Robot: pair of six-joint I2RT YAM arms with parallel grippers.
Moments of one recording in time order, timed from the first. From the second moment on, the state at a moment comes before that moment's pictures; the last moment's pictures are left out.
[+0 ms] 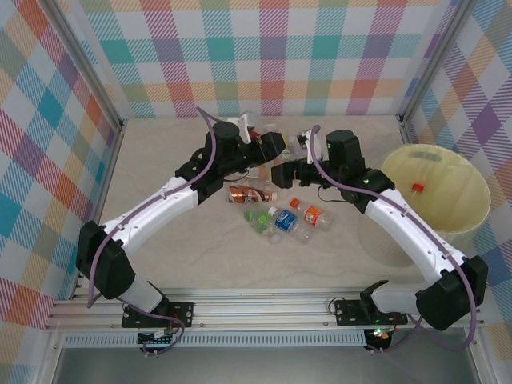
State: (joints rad) left arm -0.68 1.53 1.36 -0.07 0.22 -0.89; right arm 0.52 1.27 1.19 -0.41 -0.45 0.31
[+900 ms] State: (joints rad) left arm -0.68 1.55 1.37 -0.08 0.22 -0.88; right arm 0.53 1.28 1.19 -0.41 -0.43 0.30
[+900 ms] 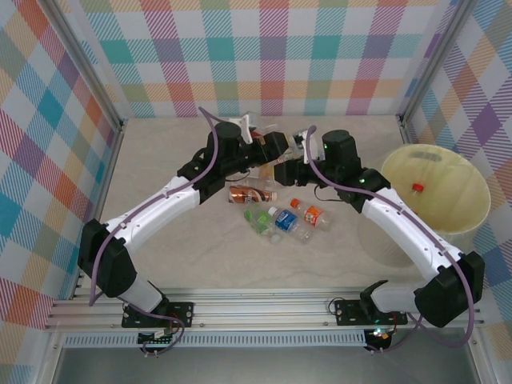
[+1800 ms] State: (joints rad) left arm -0.66 1.28 1.19 -0.43 -0.26 -0.73; right arm 0.51 1.01 1.33 -0.65 0.42 0.01
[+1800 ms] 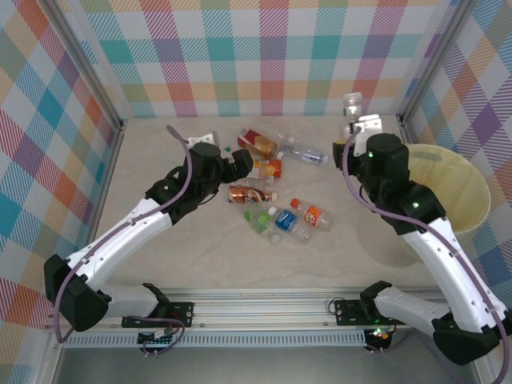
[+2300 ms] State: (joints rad) left arm -0.64 1.36 1.15 -0.43 -0.31 -0.76; right arm 0.15 0.83 1.27 -0.68 0.64 -0.06
